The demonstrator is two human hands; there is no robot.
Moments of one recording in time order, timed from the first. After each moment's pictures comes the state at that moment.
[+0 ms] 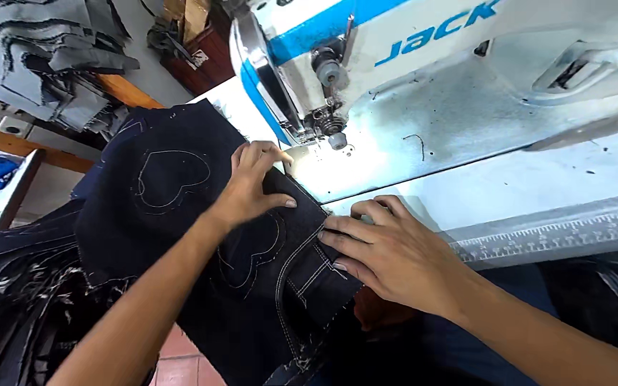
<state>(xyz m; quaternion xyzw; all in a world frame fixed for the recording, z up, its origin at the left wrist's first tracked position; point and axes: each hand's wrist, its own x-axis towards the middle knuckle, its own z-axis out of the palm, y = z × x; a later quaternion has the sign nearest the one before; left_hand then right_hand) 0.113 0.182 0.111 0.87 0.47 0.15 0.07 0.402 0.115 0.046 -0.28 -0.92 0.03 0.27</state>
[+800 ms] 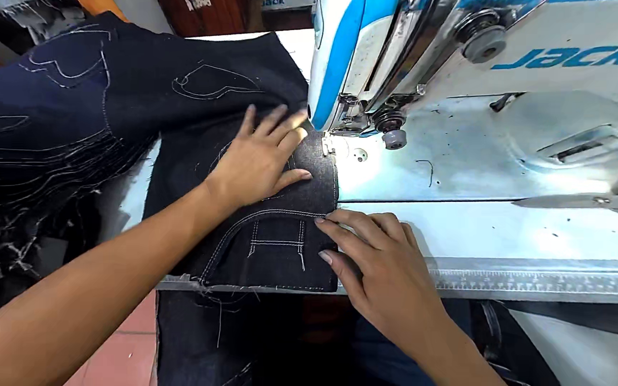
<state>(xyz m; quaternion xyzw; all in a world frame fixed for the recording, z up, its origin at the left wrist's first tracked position) 0.133 0.177 0.102 0.87 0.47 0.14 -0.04 0.388 0.095 0.061 -0.42 -0.87 0.07 0.25</state>
